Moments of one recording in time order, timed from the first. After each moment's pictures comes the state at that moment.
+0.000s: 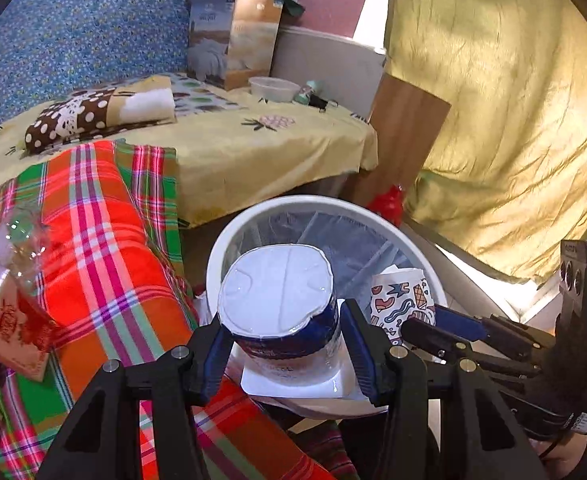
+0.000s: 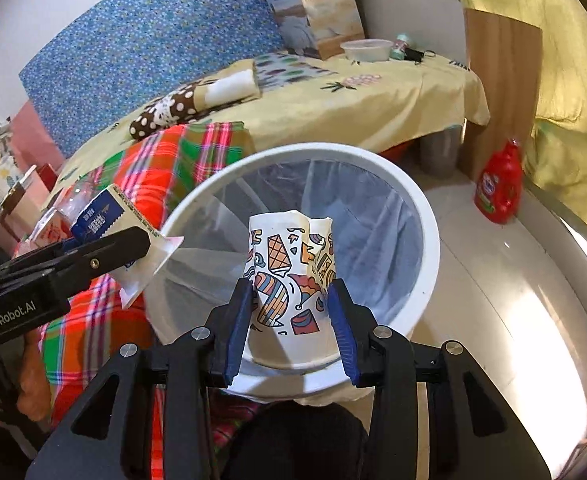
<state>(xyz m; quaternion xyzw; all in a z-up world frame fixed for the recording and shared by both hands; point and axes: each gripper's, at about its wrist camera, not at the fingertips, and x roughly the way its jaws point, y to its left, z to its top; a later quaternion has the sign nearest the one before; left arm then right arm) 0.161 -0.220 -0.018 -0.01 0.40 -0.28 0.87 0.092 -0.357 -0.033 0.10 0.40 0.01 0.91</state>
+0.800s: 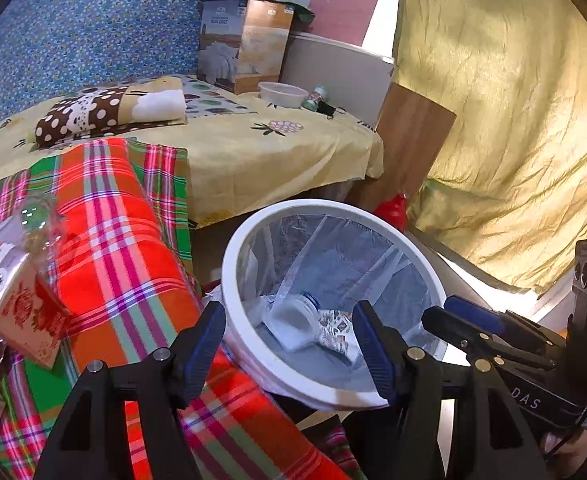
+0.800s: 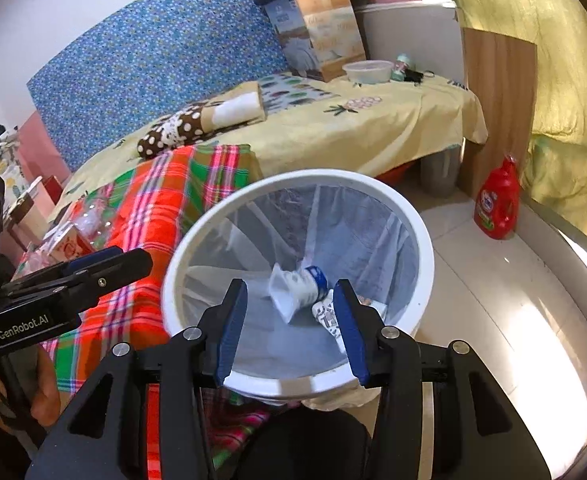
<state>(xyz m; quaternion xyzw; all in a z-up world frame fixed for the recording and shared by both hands) 0.152 -0.200 -0.011 -0.03 0.39 -0.27 0.88 0.077 -0.347 -0.011 0.10 0.36 0.01 0.93</state>
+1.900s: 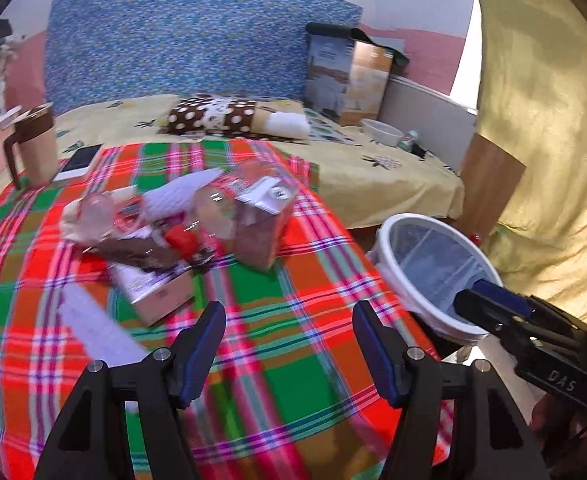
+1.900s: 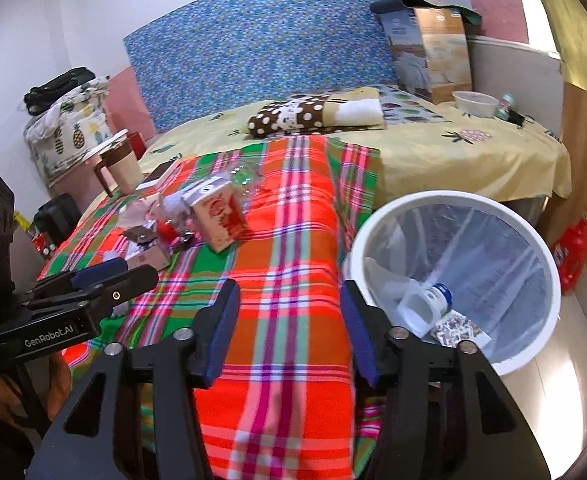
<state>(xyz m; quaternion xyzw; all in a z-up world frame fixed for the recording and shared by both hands) 0.066 -0.050 0.000 -0.07 0.36 -0.10 0.93 0.062 -0.237 0.000 0.04 0.34 0.16 0.93</state>
